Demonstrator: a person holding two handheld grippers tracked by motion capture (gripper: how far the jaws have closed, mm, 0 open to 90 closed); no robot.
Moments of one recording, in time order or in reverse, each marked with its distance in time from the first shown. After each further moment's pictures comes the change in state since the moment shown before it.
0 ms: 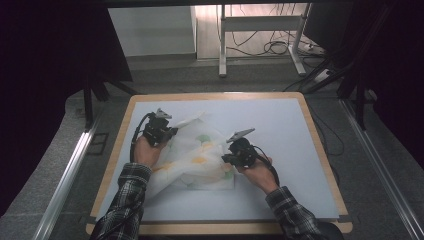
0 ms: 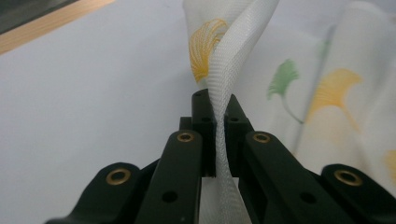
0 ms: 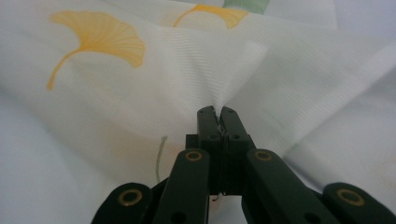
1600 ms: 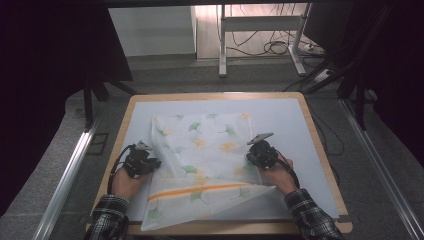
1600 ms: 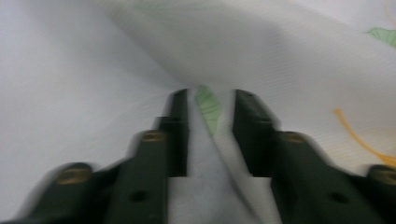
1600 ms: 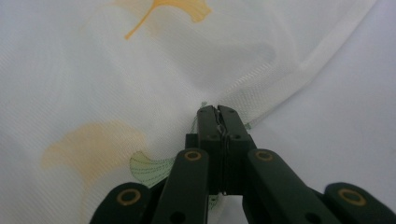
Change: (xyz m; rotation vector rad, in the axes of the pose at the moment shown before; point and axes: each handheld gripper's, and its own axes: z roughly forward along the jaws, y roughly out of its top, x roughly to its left) left arm 0.002 -0.108 -0.015 0.150 -0.054 -0.042; right arm -0.042 -0.040 -0.012 0.071 -0.251 -0.004
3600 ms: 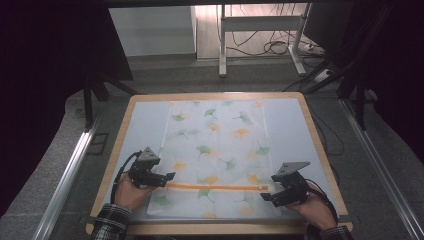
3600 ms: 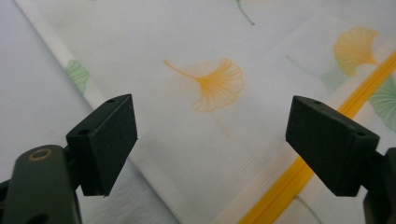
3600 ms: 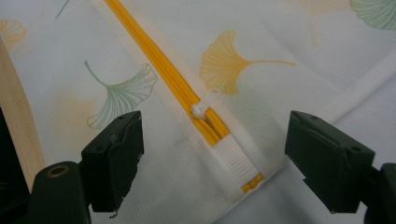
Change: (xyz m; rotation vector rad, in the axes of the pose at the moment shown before) left arm -0.042 -0.006 -0.017 -0.146 -0.103 0.084; right arm 0.007 -0.095 -0.073 -0.077 0.252 -0.044
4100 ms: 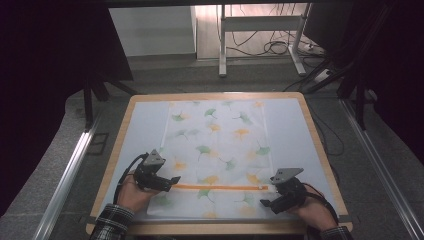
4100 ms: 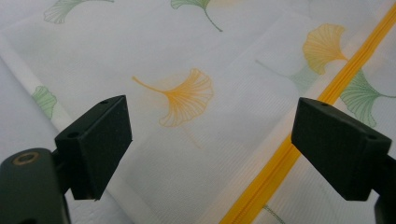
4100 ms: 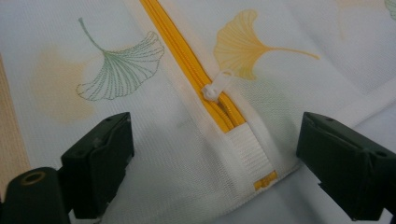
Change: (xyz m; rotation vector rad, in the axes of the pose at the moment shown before) left arm -0.016 0.005 0.004 -0.005 -0.011 0.092; right arm 0.006 -0.008 0.011 0.039 -0.023 -0.154
